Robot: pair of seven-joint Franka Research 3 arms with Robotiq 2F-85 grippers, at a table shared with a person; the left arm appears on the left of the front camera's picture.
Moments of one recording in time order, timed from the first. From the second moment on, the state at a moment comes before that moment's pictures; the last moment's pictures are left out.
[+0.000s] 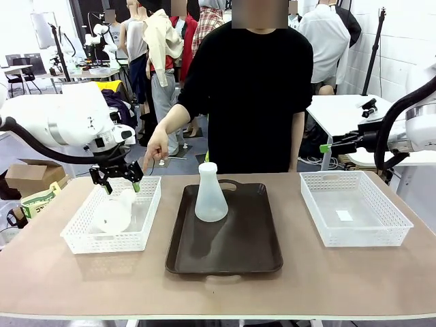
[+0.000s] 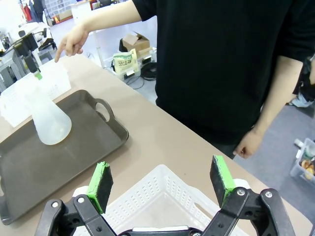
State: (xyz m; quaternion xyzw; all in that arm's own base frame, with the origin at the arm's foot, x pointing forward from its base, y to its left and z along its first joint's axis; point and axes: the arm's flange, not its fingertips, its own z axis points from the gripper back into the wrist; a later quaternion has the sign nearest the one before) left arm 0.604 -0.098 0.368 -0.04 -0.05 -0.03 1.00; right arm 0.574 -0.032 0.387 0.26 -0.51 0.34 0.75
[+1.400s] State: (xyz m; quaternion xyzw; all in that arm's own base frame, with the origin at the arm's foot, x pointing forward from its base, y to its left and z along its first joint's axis) left arm 0.627 -0.100 0.331 -0.02 -0.05 -0.05 1.00; right arm 0.574 -0.032 0.387 0.26 -0.51 0.34 0.75
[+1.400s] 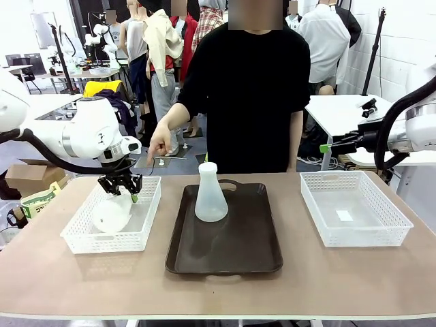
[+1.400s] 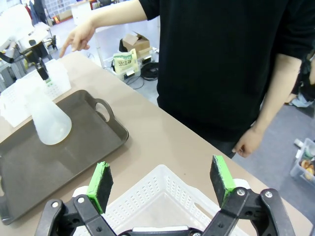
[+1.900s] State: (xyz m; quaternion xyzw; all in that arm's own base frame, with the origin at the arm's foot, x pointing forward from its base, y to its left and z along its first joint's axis) left arm 0.625 -0.106 0.331 -0.02 -0.04 -0.05 1.00; right arm 0.574 -0.032 0.387 0.26 -0.51 0.34 0.75
